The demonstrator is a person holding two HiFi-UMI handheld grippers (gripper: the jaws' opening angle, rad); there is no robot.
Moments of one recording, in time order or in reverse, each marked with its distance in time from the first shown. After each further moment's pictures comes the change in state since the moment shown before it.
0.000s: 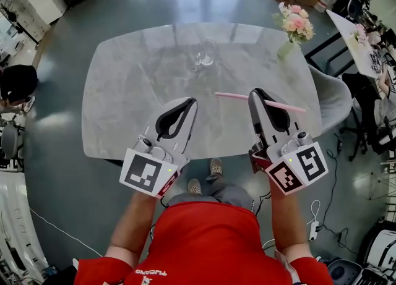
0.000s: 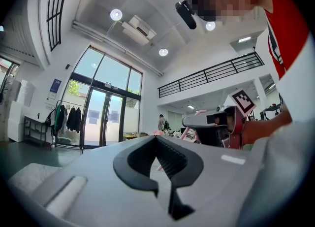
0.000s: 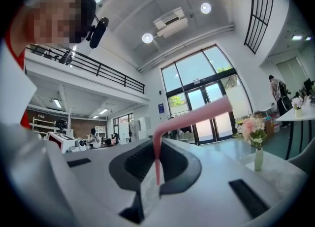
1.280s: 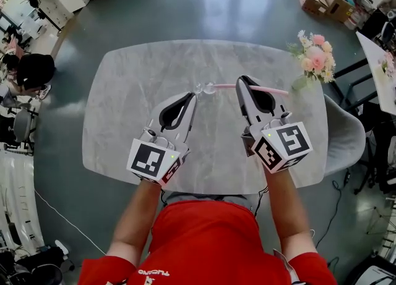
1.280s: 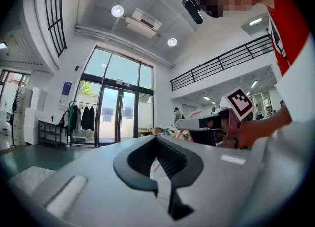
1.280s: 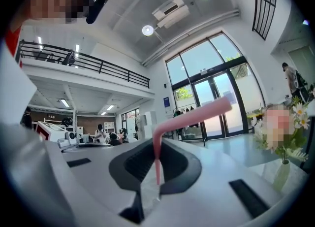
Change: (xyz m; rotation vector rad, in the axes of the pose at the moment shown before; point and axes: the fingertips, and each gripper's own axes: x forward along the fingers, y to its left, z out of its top) left arm 0.139 0.086 -0.040 0.018 0.071 0.181; right arm 0.148 -0.136 -0.032 0.009 0.066 0.121
